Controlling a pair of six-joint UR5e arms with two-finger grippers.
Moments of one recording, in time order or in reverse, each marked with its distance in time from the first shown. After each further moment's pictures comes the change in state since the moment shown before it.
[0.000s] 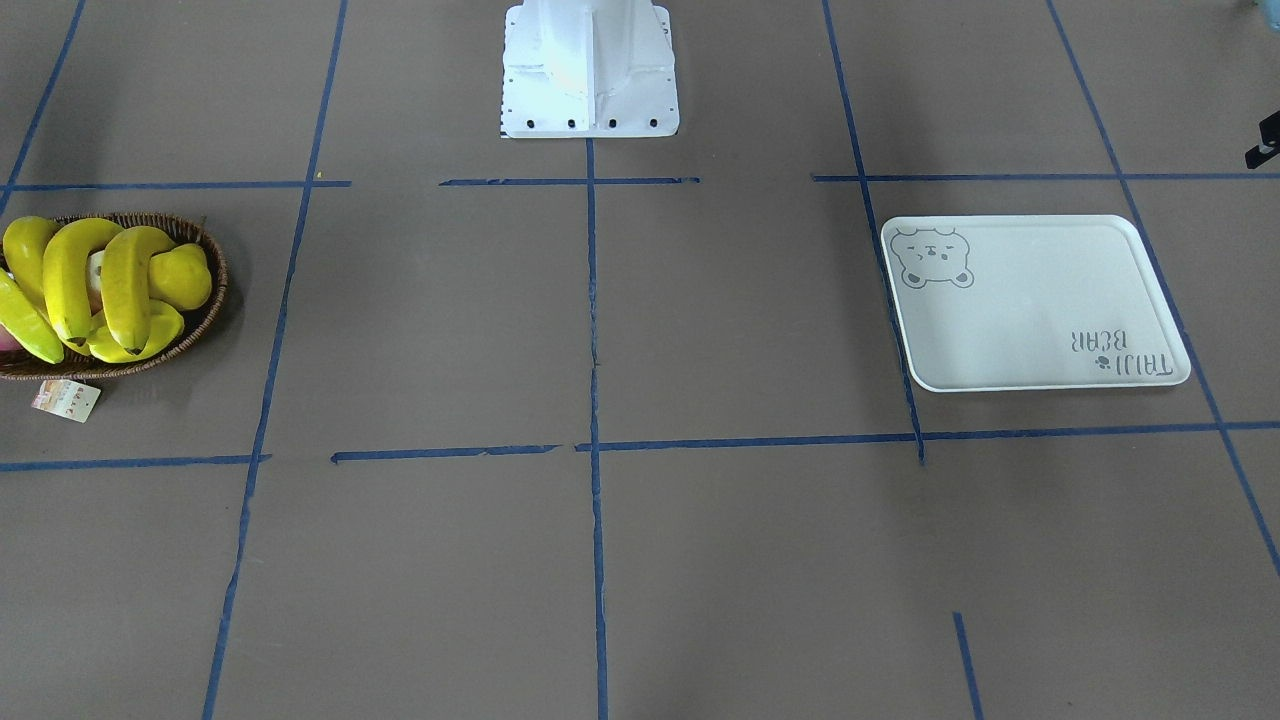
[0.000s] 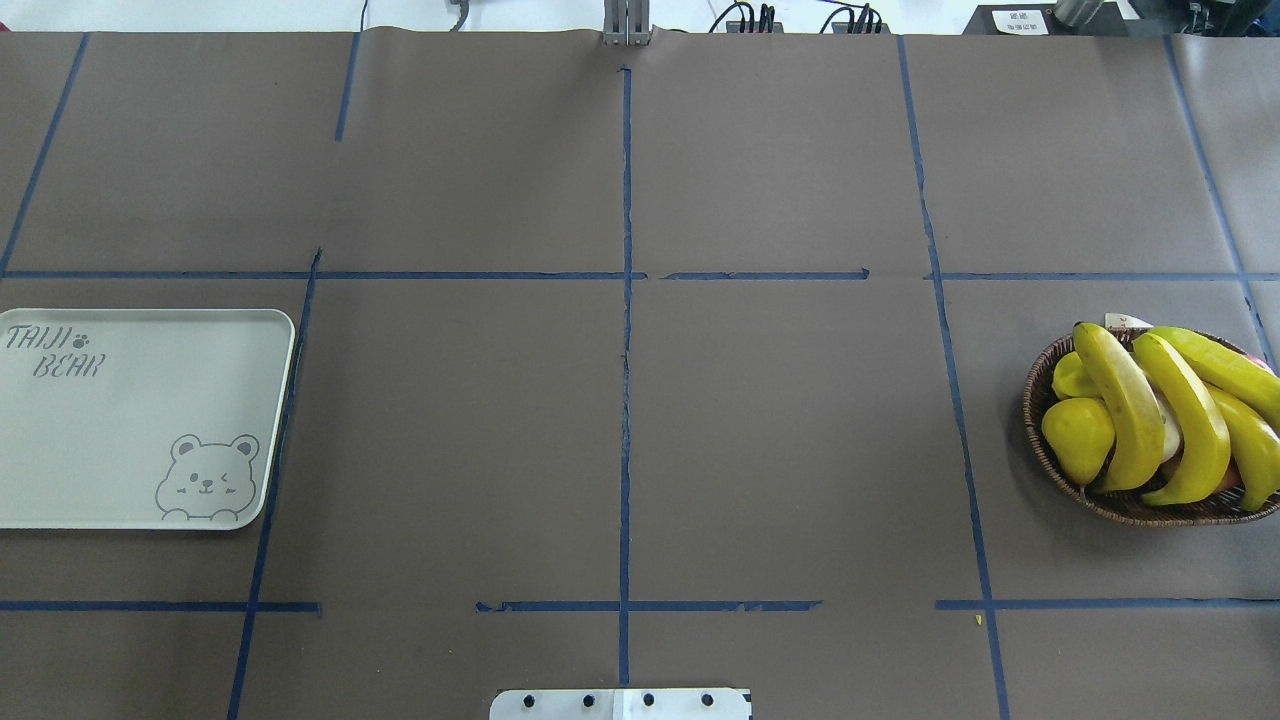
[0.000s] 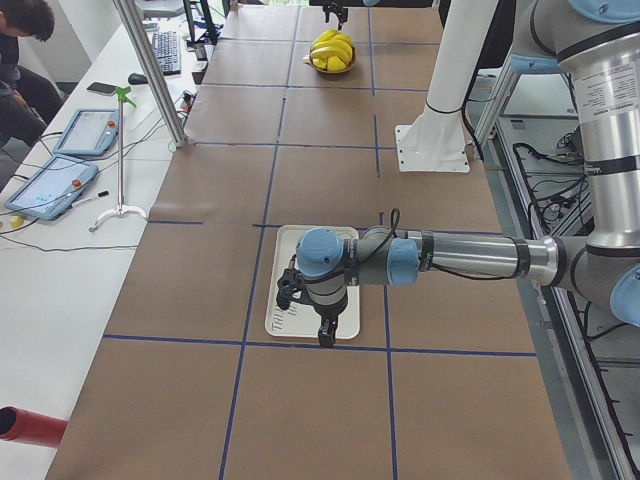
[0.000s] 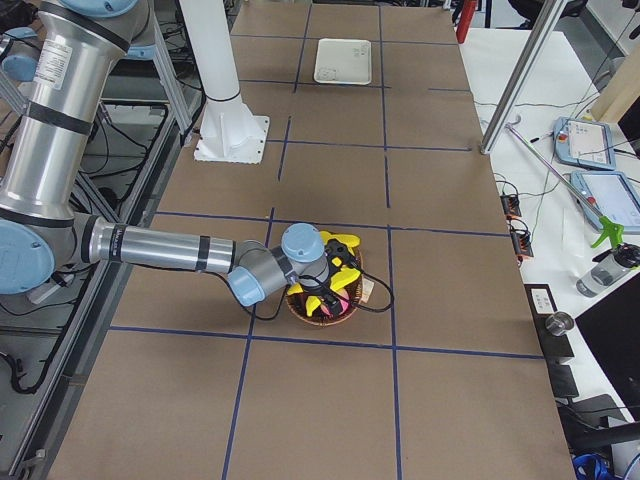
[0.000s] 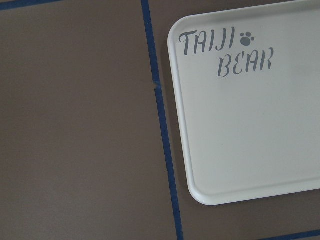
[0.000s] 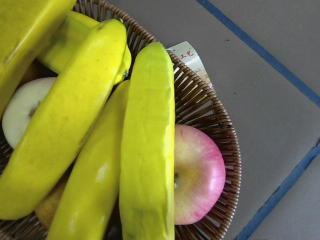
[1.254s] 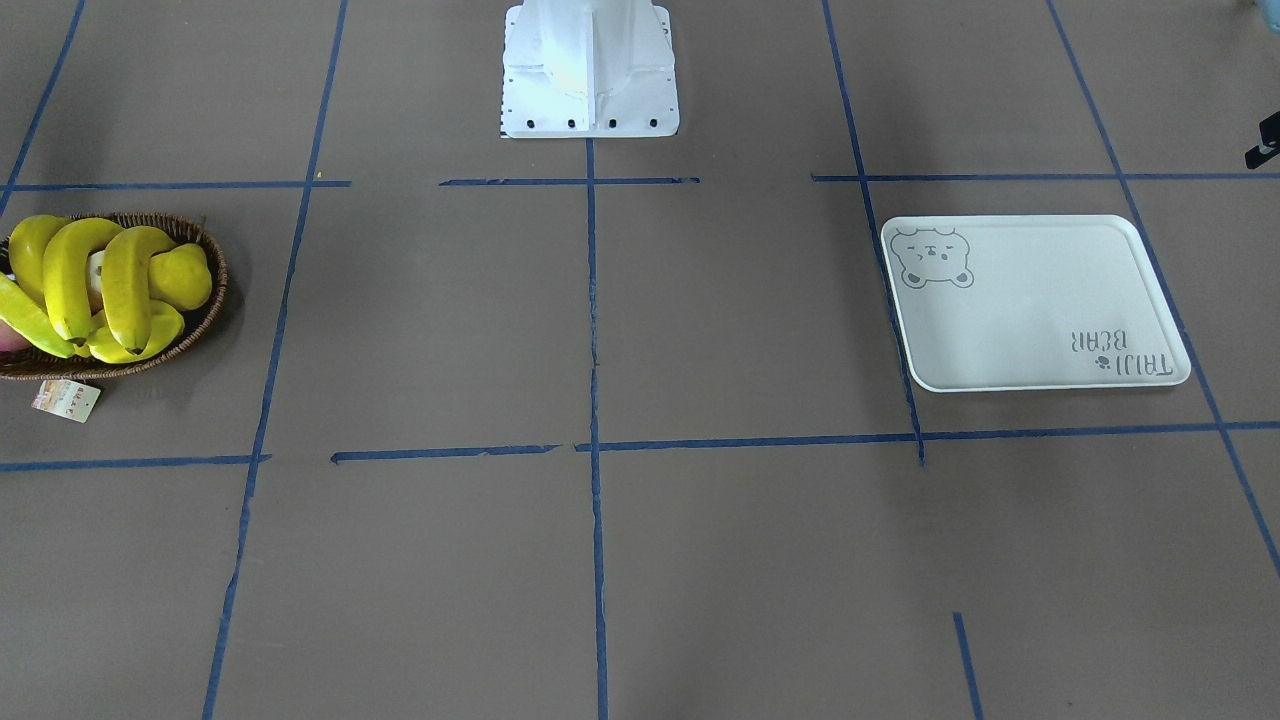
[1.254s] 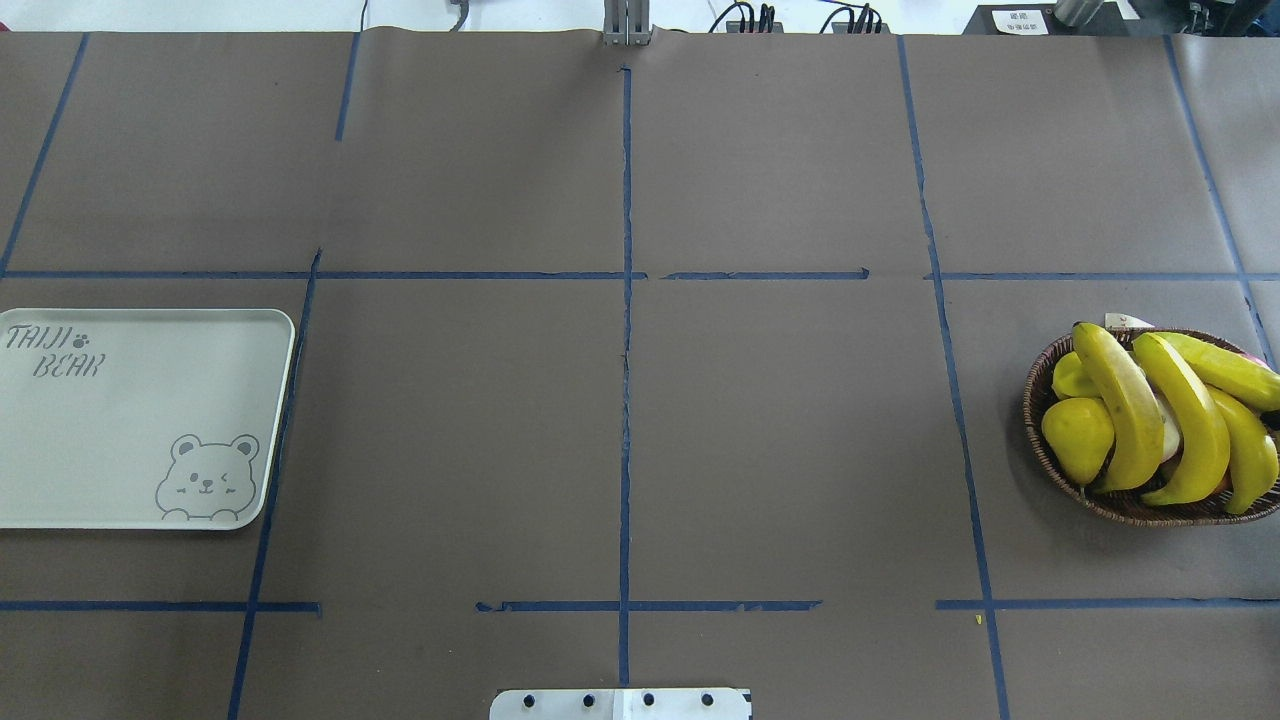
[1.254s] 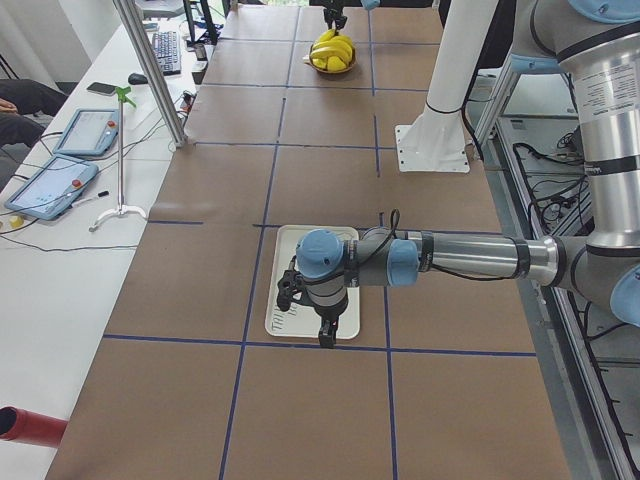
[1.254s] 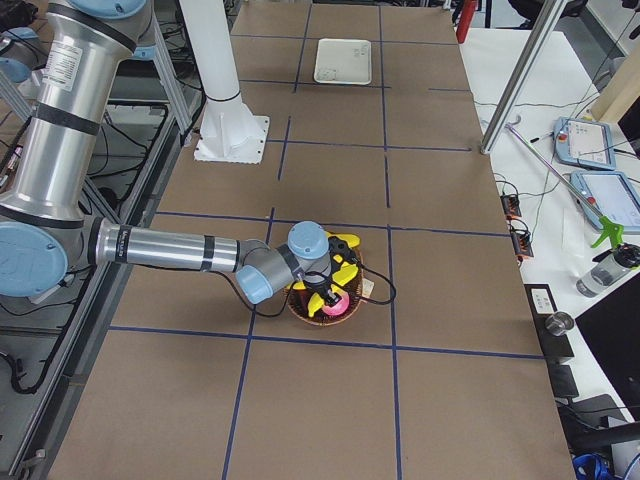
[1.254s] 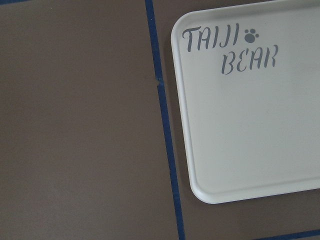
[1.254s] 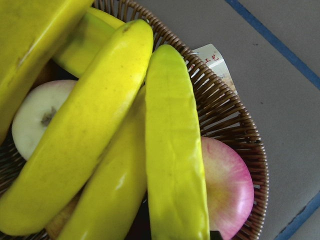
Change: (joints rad) left arm 0.000 0.000 0.004 0.000 0.000 0.000; right arm -0.043 0.021 -0.013 0.004 0.001 0.000
